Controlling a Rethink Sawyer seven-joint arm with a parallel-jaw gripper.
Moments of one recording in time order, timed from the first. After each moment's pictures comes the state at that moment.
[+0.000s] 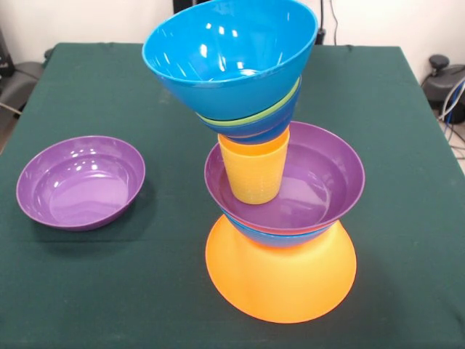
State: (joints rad) arm 0.27 -0.38 -0.54 0.26 0.24 1.55 2.25
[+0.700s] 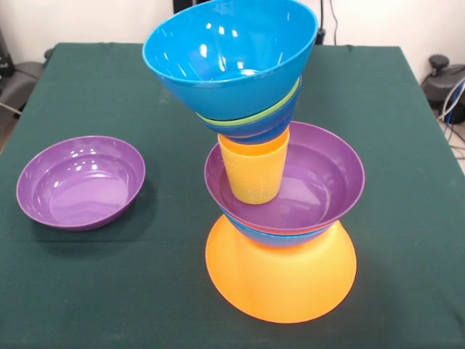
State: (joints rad) arm 0.19 -0.28 -0.62 0.09 0.39 1.62 2.20
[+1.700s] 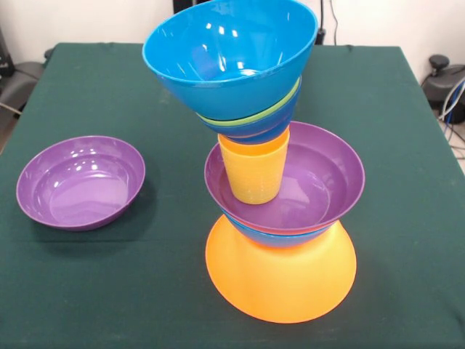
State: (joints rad) arm 0.09 -0.19 -0.82 0.02 0.64 1.62 2.05
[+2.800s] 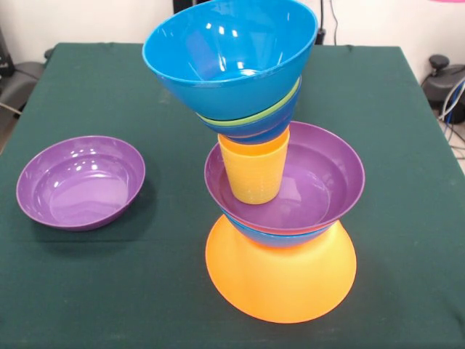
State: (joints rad) arm 0.03 -0.12 -1.01 0.02 0.85 1.62 2.03
